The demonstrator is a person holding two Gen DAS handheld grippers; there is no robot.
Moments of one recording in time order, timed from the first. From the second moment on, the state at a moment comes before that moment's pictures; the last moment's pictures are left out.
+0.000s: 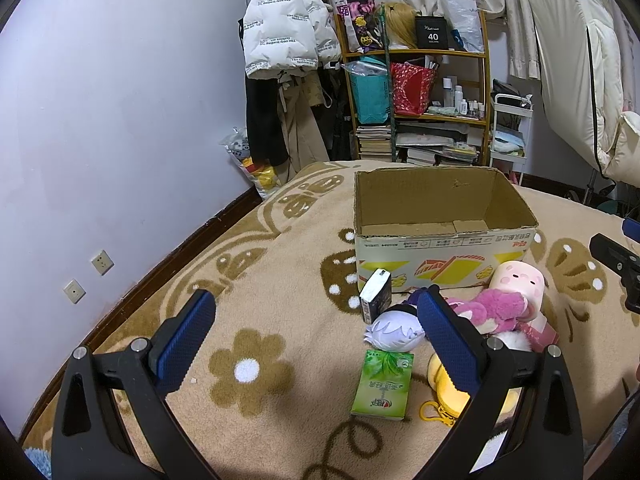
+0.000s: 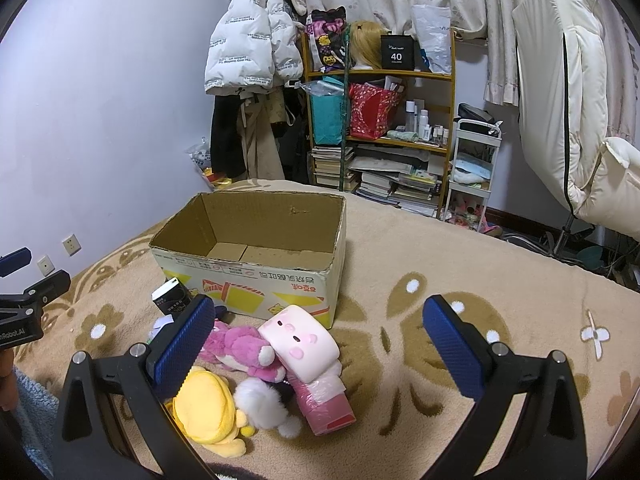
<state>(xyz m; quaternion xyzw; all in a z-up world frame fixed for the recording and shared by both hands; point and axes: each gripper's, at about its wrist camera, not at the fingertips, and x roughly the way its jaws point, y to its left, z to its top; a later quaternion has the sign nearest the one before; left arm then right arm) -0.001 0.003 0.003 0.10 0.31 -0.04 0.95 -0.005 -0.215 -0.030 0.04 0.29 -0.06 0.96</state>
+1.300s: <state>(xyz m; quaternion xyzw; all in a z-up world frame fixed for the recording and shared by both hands) -0.001 0.004 0.004 0.10 0.30 -0.04 0.95 -0.005 -0.219 -0.029 0.04 0.29 -0.06 0.96</state>
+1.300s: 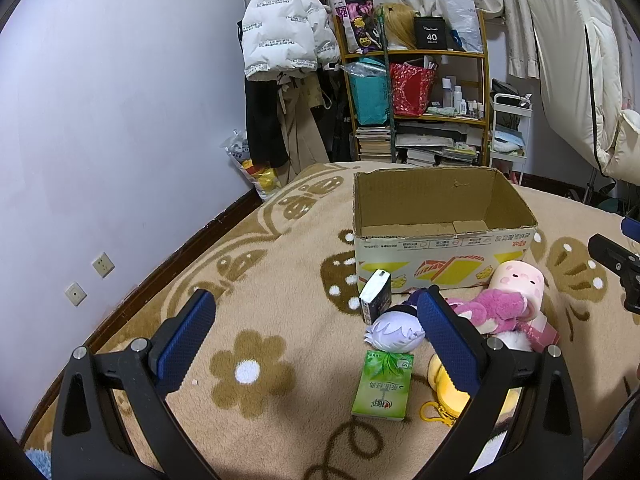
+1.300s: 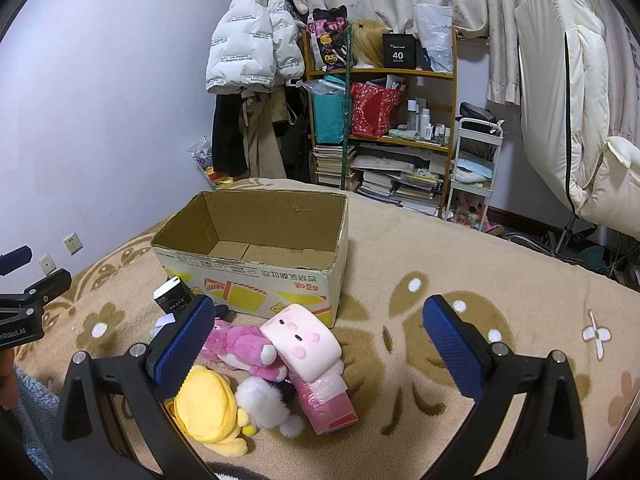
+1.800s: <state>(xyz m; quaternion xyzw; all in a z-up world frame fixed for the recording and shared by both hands) 0.001 0.005 0.000 0.10 0.31 -0.04 0.94 -0.005 -0.219 -0.030 0.04 0.28 -0.06 0.96</state>
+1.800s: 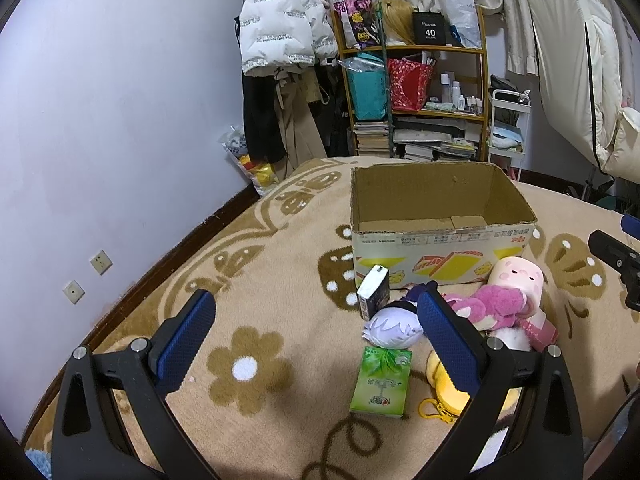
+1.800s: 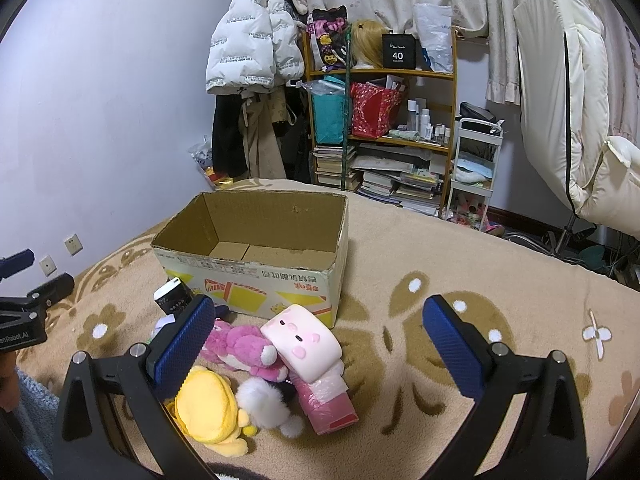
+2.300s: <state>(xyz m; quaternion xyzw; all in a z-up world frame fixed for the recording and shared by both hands) 0.033 0.000 -0.024 0.10 0.39 -0.04 0.92 0.016 -0.212 -0.042 0.07 0.30 -0.06 0.95</state>
